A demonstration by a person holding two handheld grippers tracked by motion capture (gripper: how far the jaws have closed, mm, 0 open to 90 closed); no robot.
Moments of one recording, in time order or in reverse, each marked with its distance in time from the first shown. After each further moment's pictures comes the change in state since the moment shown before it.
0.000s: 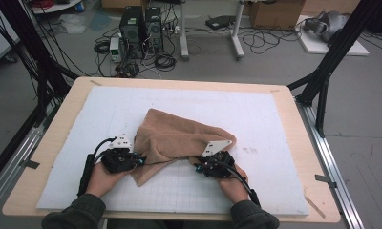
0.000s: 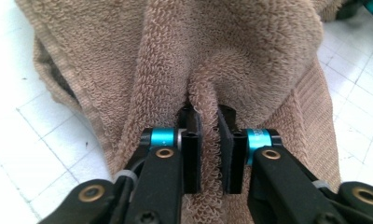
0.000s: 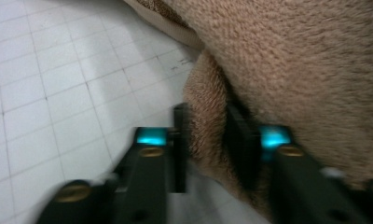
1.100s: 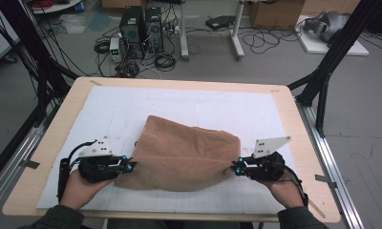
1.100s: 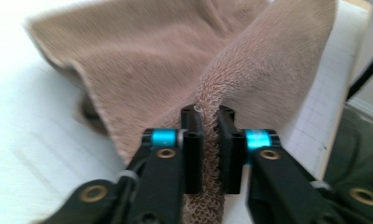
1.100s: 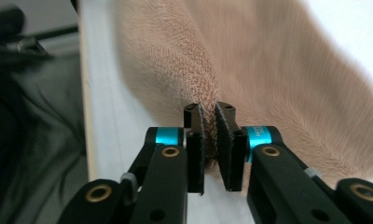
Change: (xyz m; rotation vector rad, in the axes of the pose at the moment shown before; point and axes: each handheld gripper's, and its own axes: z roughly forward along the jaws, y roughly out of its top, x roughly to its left) left arm -0.033 0.009 -0.072 -0.111 -0.097 0.045; right arm -0.022 -0.031 -0.126 -0.089 0.158 -0.015
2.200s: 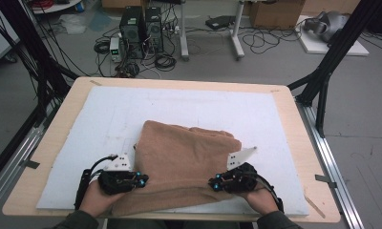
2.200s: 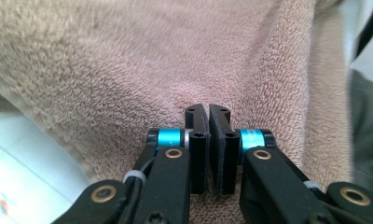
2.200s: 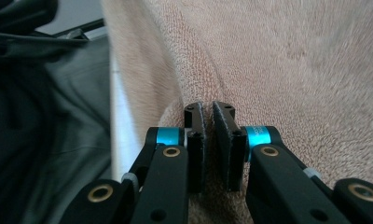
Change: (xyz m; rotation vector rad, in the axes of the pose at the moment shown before) left arm -0.021 -0.034 0.038 0.091 -0.065 0.053; right arm 0.024 -0.008 0.065 0.038 0.185 0.031
